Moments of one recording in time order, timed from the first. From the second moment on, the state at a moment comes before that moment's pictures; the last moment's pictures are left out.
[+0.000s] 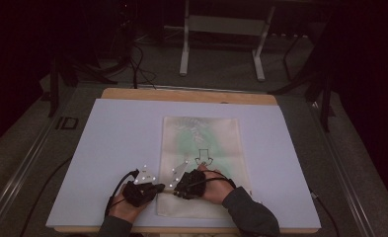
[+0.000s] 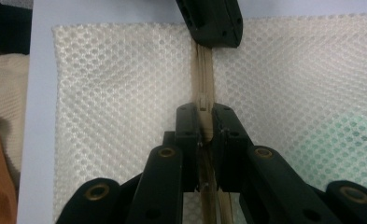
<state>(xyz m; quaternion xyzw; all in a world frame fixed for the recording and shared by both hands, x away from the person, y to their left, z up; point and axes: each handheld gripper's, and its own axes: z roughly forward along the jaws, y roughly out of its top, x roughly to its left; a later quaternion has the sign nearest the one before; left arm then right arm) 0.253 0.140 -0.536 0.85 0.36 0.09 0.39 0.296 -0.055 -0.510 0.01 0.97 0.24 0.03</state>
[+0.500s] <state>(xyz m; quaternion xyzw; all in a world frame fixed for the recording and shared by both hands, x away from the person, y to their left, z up) 0.253 0.140 -0.537 0.84 0.36 0.09 0.39 0.295 -0.060 -0.507 0.00 0.98 0.22 0.03</state>
